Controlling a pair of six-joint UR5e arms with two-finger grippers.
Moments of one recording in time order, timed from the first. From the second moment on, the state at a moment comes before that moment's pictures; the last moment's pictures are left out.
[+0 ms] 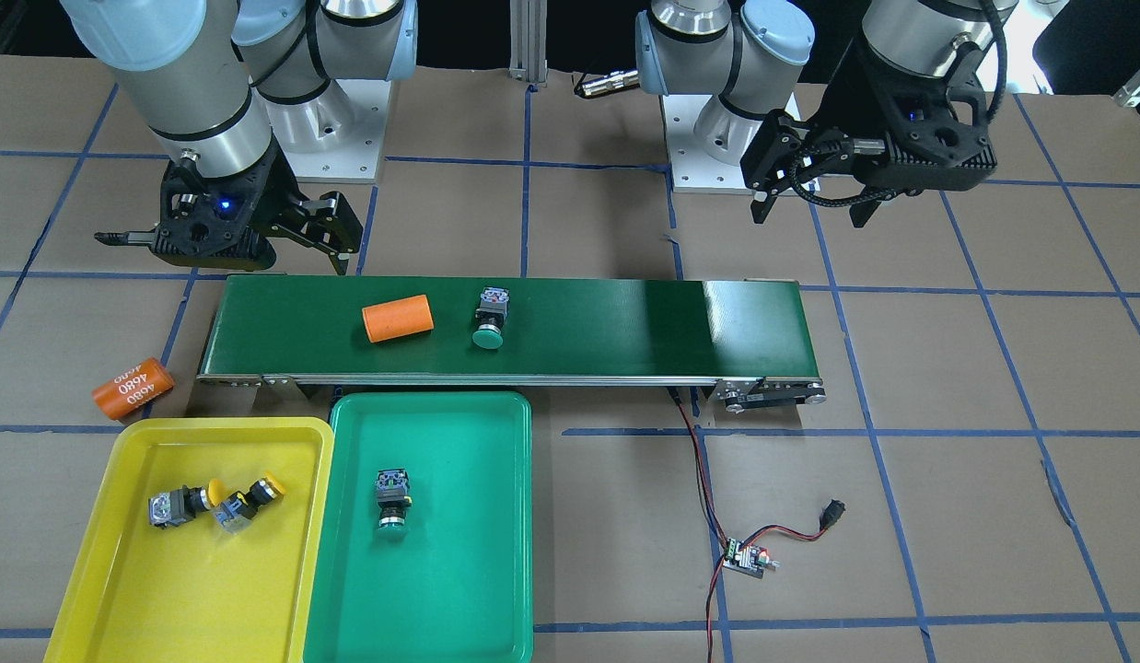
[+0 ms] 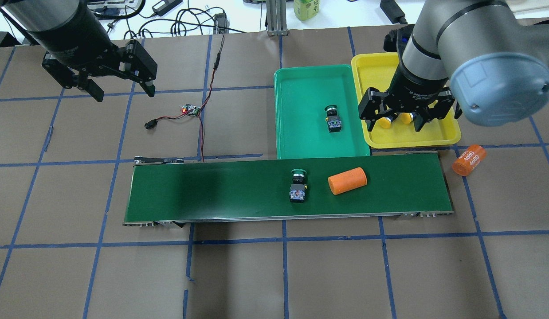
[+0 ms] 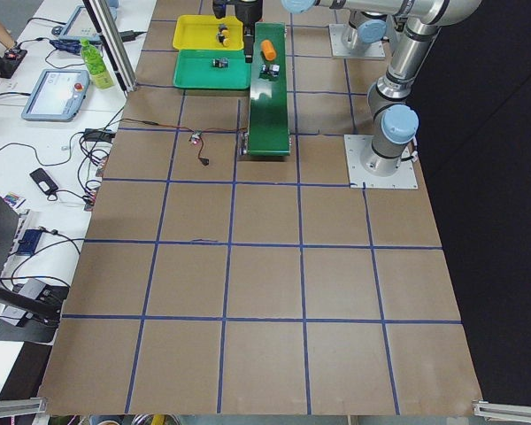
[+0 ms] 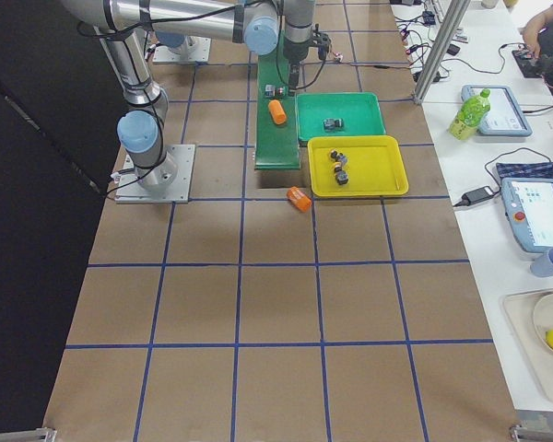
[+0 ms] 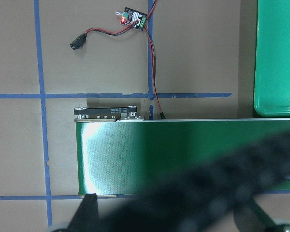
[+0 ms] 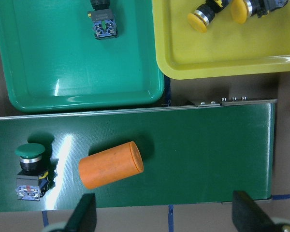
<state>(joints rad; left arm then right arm) -1.52 -1.57 -1.46 -1.67 1.53 0.03 1.60 -1.56 1.72 -1.69 -1.55 0.07</state>
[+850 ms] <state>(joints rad) -1.52 -1.57 -1.47 -1.65 1.52 0.03 1.61 -1.57 1.75 -1.69 -1.53 0.08</state>
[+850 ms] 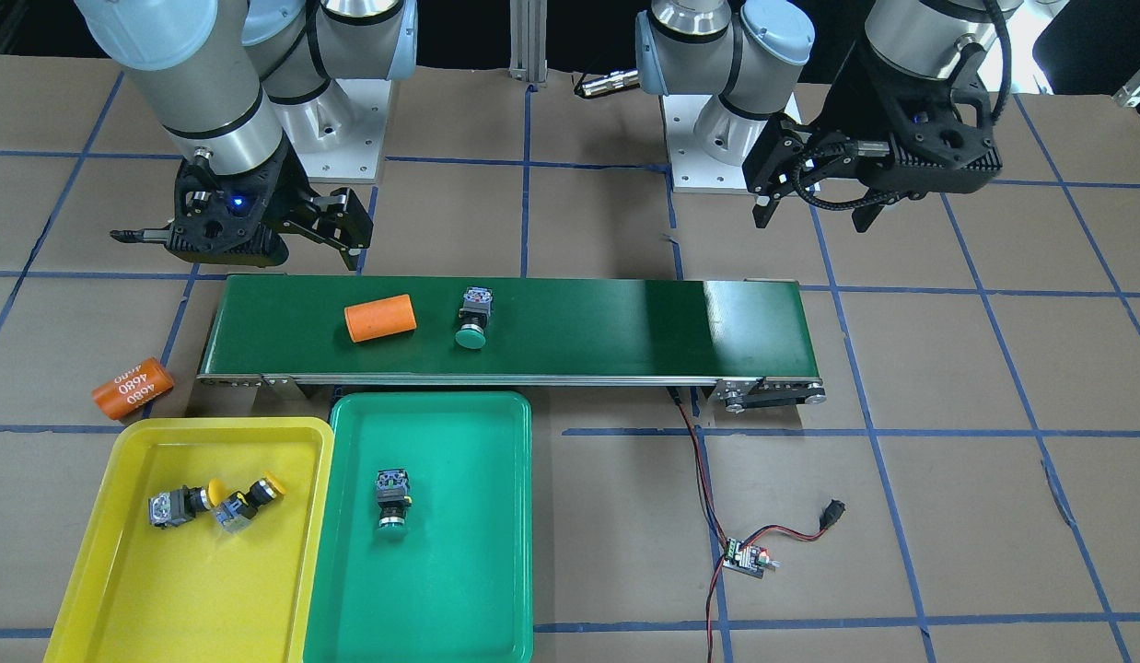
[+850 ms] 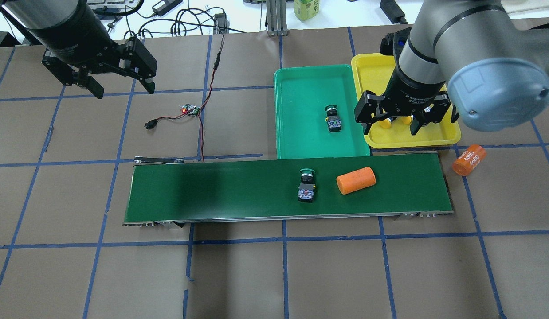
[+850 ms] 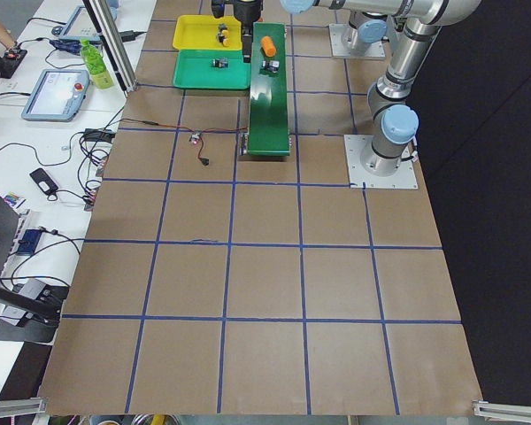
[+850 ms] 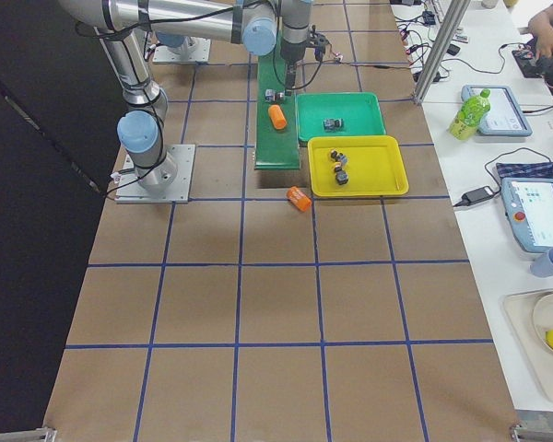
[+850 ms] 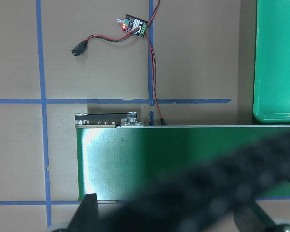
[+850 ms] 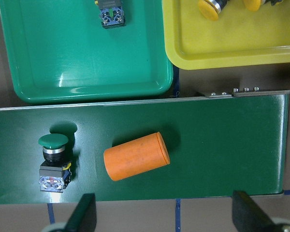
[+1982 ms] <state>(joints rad) -1.52 -1.57 -1.47 -1.64 1.53 0.02 1.73 -1.48 1.85 -1.91 -1.49 0.09</state>
